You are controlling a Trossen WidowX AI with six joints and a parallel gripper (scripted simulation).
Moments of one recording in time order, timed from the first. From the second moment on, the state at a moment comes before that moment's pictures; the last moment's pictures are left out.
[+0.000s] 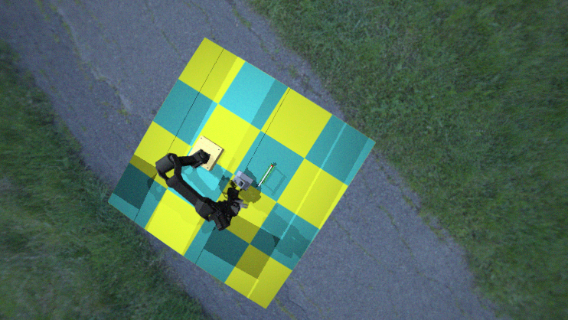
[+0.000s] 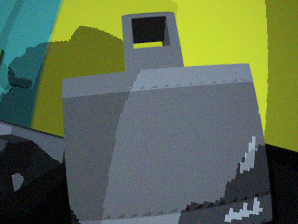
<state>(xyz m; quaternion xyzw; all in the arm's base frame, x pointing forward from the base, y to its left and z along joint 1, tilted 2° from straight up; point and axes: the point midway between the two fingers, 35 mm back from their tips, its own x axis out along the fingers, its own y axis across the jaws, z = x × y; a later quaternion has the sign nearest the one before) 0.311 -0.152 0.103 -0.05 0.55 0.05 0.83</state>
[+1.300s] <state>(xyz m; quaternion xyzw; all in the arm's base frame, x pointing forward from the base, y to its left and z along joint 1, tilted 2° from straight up) 0.275 -0.099 0.092 -0.17 0.69 0.04 0.70</state>
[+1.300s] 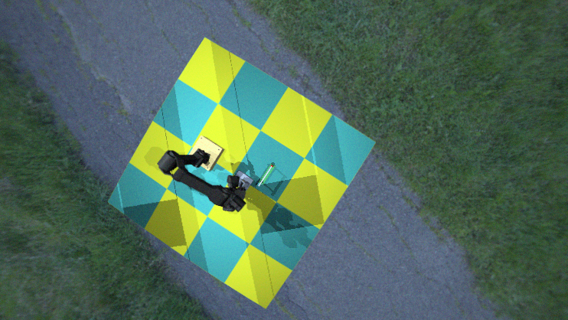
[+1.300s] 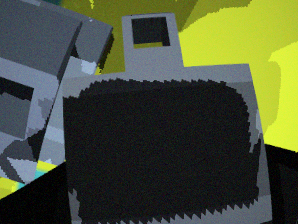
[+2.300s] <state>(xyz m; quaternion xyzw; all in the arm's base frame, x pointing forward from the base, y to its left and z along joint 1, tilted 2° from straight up) 0.242 -0.067 0.113 -0.36 0.76 0.02 0.54</state>
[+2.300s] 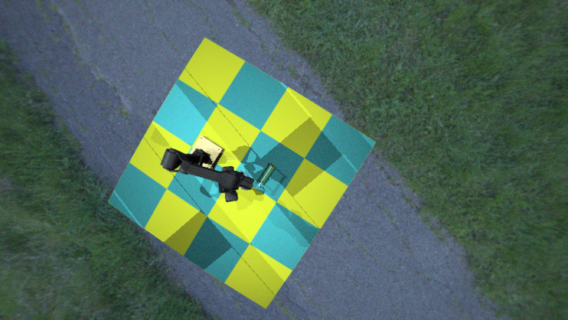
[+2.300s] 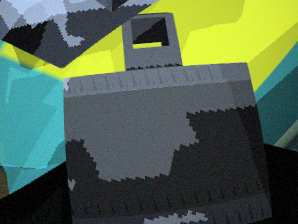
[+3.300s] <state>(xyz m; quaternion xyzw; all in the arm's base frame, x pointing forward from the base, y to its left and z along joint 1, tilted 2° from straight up) 0.237 -0.024 0.152 -0.60 0.70 0.02 0.40</state>
